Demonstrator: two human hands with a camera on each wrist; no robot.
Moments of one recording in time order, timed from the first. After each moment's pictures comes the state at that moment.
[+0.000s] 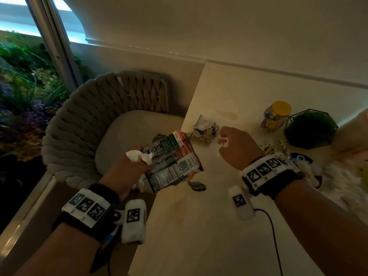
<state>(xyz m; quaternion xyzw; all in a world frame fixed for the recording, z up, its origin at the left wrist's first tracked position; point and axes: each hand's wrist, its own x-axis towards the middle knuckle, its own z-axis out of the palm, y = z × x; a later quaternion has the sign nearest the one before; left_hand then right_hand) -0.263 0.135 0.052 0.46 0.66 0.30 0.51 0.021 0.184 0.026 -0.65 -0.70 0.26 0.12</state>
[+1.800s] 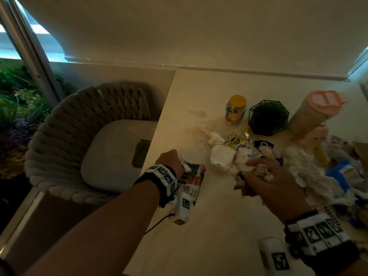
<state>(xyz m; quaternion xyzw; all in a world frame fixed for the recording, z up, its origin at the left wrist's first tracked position) -0.107 0.155 -0.015 0.65 0.70 -0.07 0.30 0.126 0.015 0.058 -0.71 -0.46 0.38 0.38</state>
